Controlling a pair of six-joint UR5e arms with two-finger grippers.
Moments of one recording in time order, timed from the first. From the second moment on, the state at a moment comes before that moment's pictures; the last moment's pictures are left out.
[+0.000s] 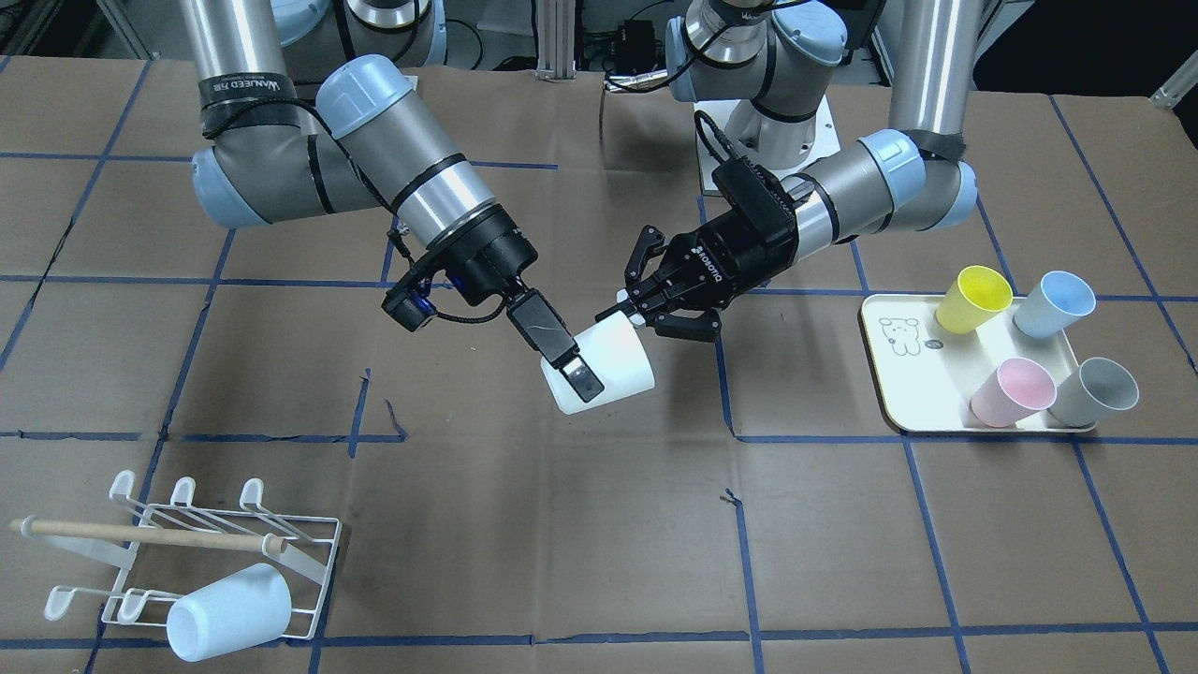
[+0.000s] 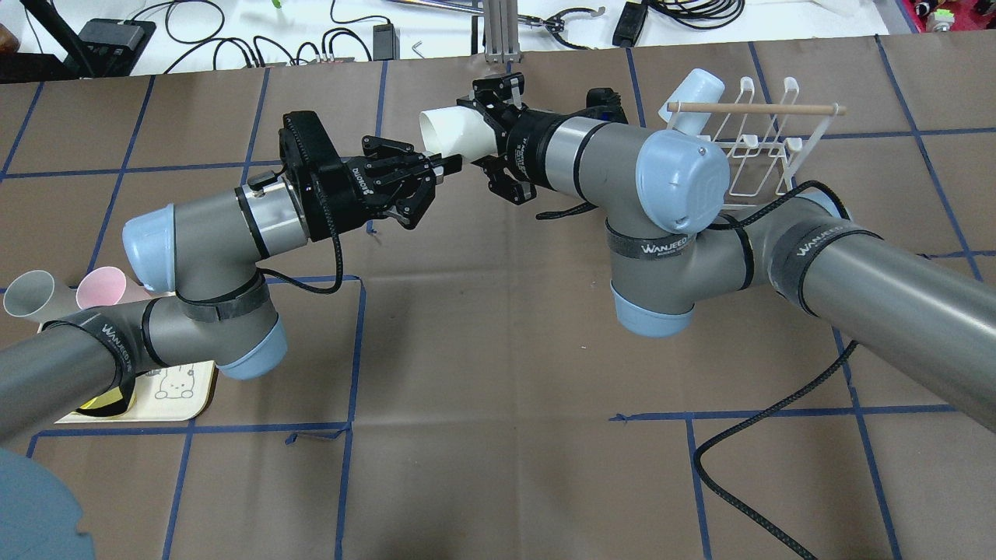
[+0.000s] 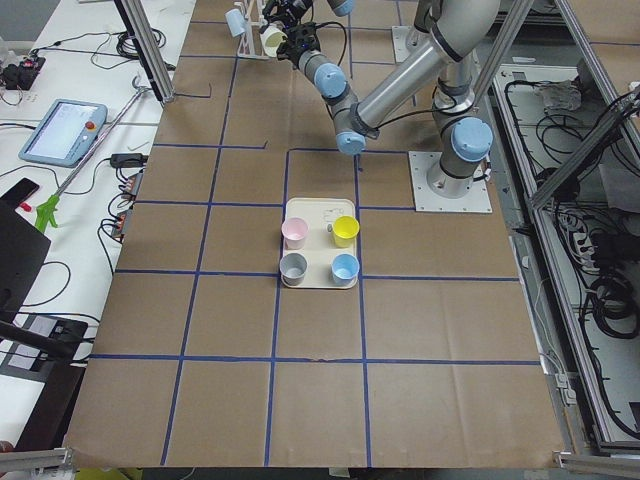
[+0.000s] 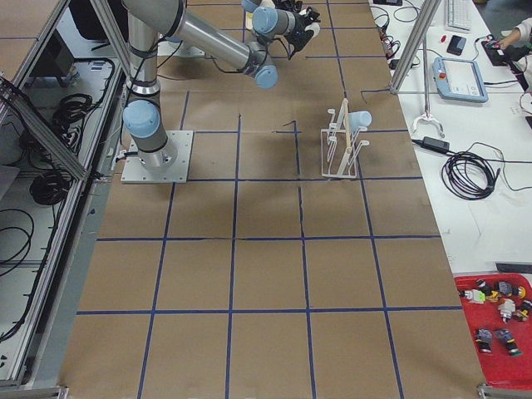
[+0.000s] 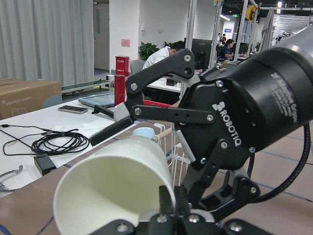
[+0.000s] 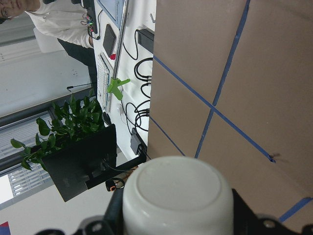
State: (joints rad) left arm -1.45 -1.88 -2.18 0.36 0.40 0.45; right arm 1.81 -1.25 1.95 -3.28 -1.09 1.64
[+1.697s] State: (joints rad) left arm -1.27 -1.87 -2.16 0.35 0.38 0.40; right arm 1.80 -1.25 1.94 -3.29 -1.09 1.63
